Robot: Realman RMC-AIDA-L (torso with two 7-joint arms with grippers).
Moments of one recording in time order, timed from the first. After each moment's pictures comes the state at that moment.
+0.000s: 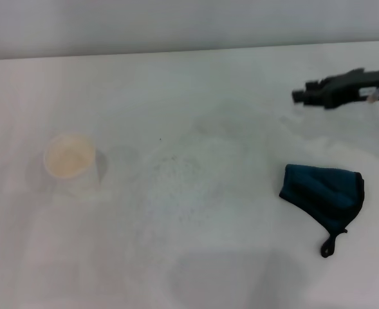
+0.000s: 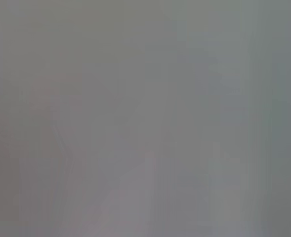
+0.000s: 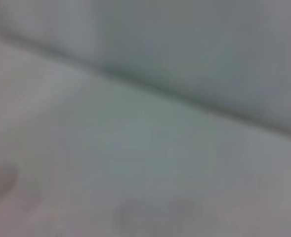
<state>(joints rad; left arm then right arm) -0.22 -2.08 2.69 0.08 -1.19 1.46 -0.13 0.40 2.01 -1.00 -1.08 1.00 1.21 -1.07</state>
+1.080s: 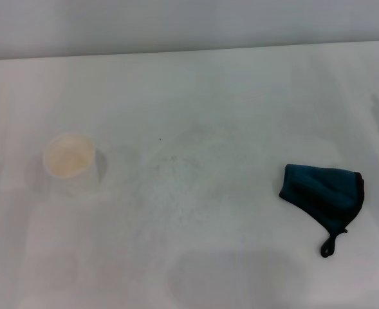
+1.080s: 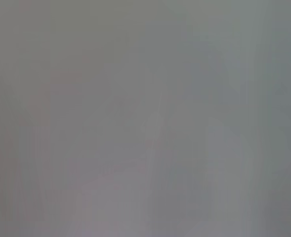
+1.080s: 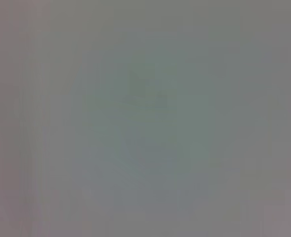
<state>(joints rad) -0.24 -2.08 2.69 0.08 -1.21 1.40 -0.14 0.31 2.00 -0.49 -0.18 2.03 1.26 -2.56</state>
